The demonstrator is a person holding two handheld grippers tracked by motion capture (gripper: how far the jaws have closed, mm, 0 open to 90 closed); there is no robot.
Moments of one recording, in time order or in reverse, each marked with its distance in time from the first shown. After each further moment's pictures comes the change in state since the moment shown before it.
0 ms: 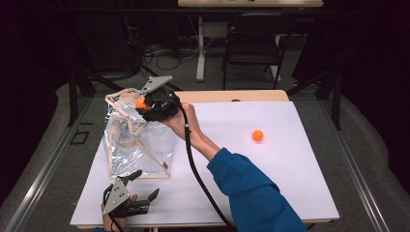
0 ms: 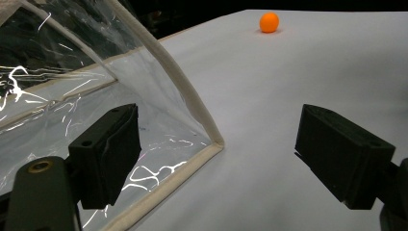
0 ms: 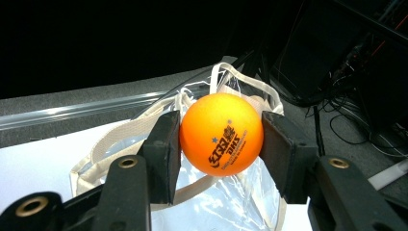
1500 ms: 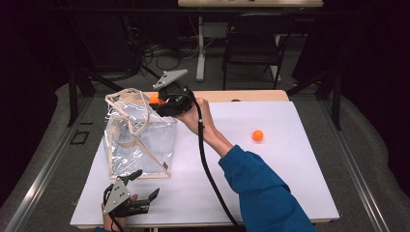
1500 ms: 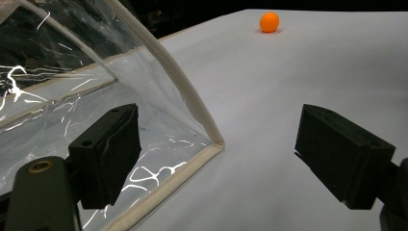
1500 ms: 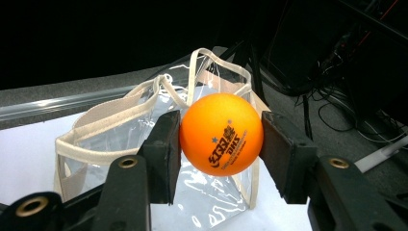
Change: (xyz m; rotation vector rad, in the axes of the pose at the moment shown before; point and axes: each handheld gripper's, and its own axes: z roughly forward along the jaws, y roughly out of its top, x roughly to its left) left arm 0.000 0.000 0.001 0.002 0.000 -0.001; right arm -0.023 -0.006 -0.028 0.034 -0.029 0.008
